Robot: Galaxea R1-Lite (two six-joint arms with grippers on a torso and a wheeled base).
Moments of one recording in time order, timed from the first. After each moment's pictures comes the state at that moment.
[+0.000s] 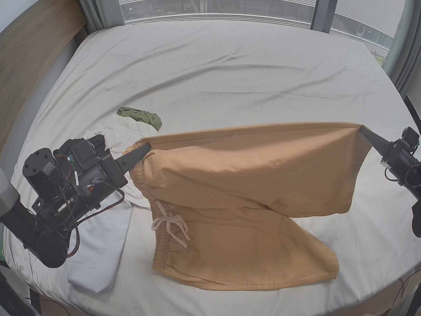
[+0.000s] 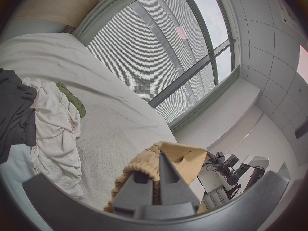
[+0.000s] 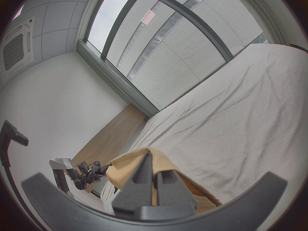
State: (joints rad) left arm -0.29 1.83 -0.44 -1.55 -0.43 -0.66; right arm -0.11 1.64 -0.40 -1.54 0.78 0.72
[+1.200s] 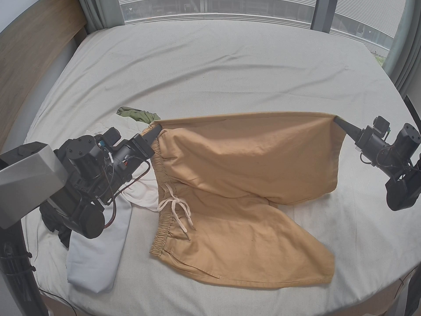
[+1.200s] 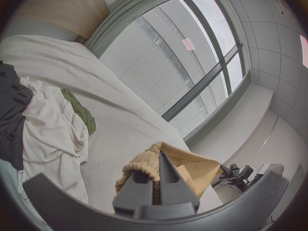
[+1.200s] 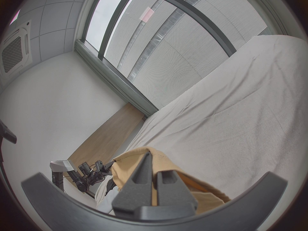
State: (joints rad) left arm -0.28 2.16 -0.84 -1.55 -0.23 -0.66; right arm -0.09 2.00 -0.77 -1.54 0.77 0.72
